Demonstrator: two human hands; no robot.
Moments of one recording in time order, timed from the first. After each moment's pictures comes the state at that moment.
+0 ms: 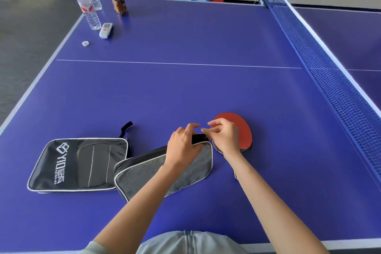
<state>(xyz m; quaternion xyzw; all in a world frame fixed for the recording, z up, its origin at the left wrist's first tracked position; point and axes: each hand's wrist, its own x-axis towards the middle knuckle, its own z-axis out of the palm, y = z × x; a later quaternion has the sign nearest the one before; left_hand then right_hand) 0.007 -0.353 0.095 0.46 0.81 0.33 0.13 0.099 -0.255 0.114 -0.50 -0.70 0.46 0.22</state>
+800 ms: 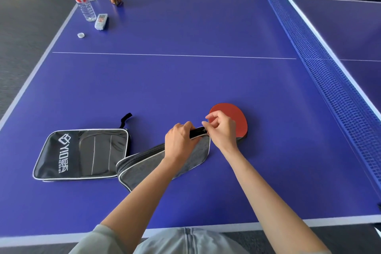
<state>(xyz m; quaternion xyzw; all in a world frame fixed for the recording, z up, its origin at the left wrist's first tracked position) 0.020 -0.368 0.109 0.42 0.86 0.28 0.12 0.113 -0.275 0.124 -0.48 -0.74 0.41 0.24</state>
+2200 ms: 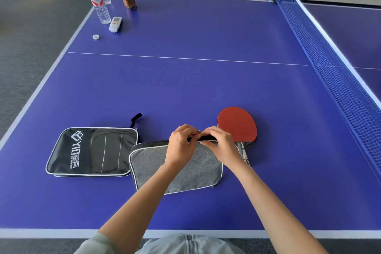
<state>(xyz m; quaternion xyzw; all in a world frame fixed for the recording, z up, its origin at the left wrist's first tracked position) 0.007 -0.389 0.099 0.42 0.77 0.46 0.12 0.120 -0.289 0.094 -0.24 -0.87 0.38 0.19</state>
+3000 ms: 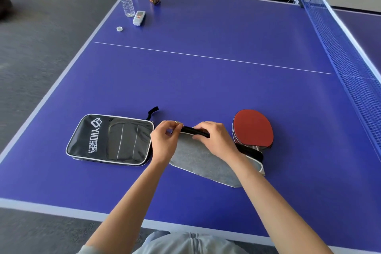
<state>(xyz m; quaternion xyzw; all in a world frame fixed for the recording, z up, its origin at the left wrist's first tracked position) -0.040 -0.439 0.095 0.18 0.80 0.56 0.13 0.062 -0.314 0.112 -0.22 -0.90 0.36 0.10</state>
